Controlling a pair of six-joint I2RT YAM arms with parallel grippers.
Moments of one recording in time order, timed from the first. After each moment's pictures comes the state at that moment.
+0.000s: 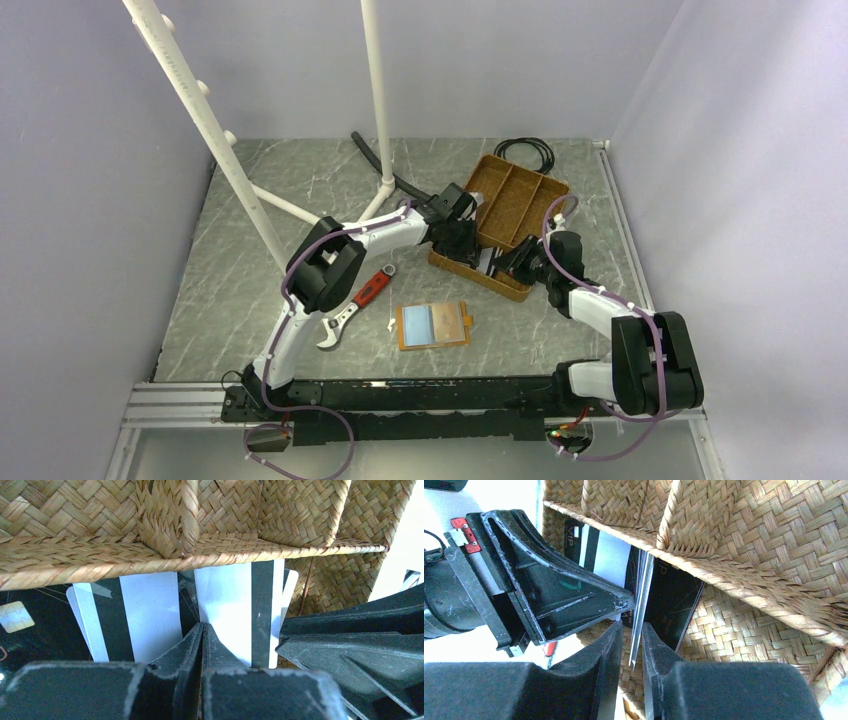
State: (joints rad) left arm -0.81 2.27 1.75 -0.40 0.30 -0.62; right arm 0.09 1.27 0.39 0.29 -0.41 0.77
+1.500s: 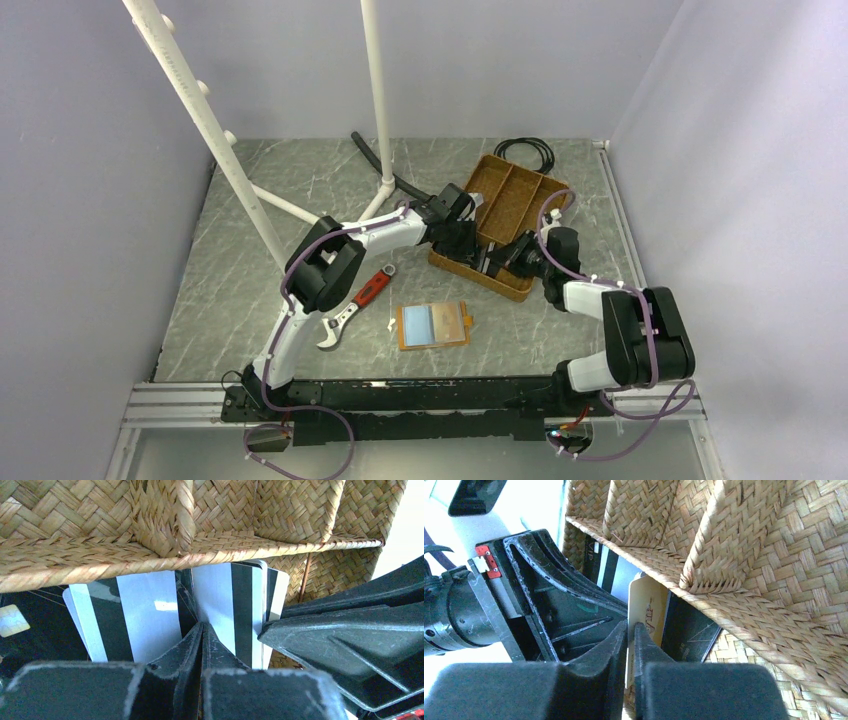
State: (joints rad) left arm -0.81 2.26 1.73 -0.38 0.33 -0.62; right arm 0.09 1.41 0.40 0.50 -0.47 0.82
